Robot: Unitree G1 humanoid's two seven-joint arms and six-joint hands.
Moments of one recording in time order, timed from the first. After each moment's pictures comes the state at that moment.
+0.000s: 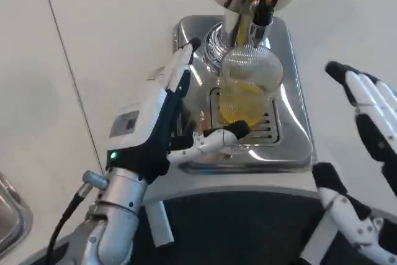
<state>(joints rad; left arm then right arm) -0.42 0.27 -0.22 0.28 0.63 -0.29 0.31 0.49 -0.21 -0.20 -1.03 -0.58 -0.15 0.27</state>
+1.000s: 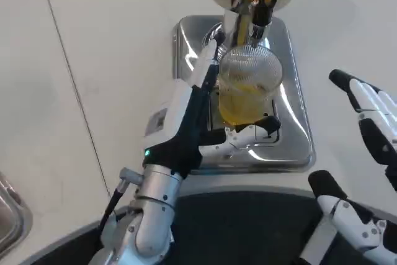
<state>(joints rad) -0.56 0.13 -0.25 0.58 0.55 -0.44 0.40 0.44 -0.12 -0.26 -1.03 -0.54 -0.16 0.43</state>
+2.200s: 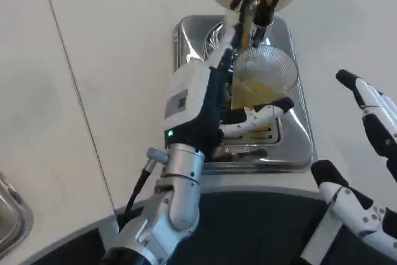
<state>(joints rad) -0.78 0.05 -0.32 0.88 0.59 -0.39 0.59 0.37 -0.04 -0.26 -1.03 -0.57 -0.06 0.52</state>
